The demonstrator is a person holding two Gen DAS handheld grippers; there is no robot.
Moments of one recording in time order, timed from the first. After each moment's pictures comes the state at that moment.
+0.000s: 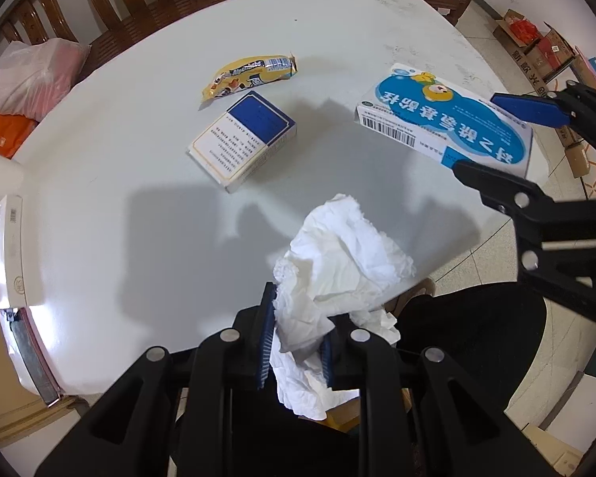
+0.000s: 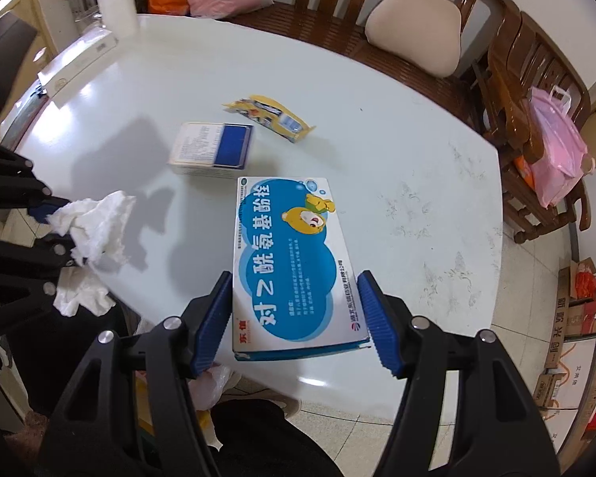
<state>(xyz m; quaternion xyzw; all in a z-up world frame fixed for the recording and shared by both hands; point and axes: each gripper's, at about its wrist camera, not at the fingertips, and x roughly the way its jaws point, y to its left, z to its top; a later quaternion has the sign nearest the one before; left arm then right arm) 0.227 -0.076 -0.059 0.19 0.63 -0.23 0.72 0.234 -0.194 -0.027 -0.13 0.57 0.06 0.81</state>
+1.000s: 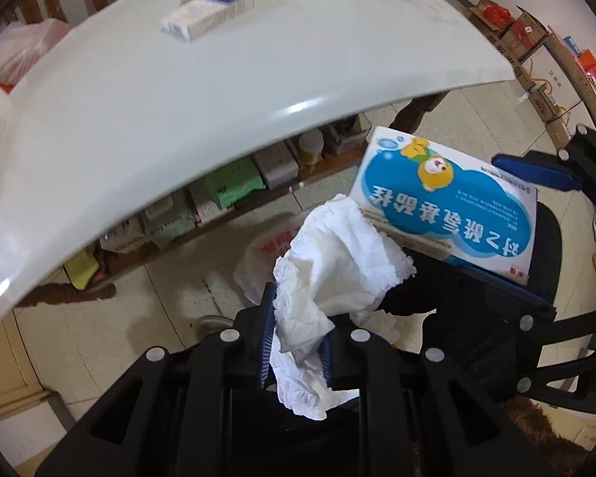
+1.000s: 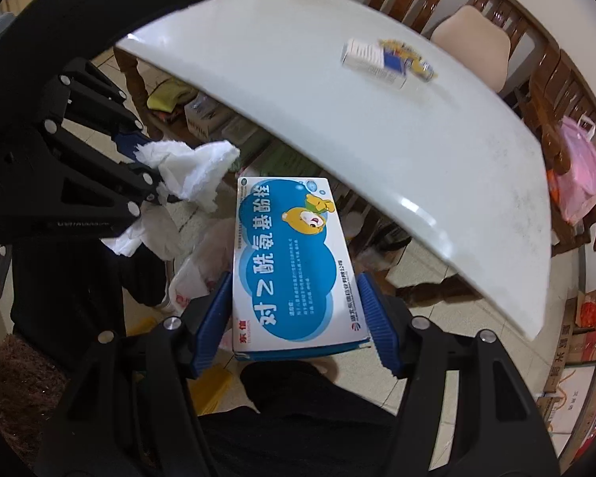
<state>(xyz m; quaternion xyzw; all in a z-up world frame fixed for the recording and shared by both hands) 0.081 -0.020 -0.134 0.18 0.62 -0.26 0.72 0.053 -0.086 -0.091 -0.19 0.56 0.12 0.80</state>
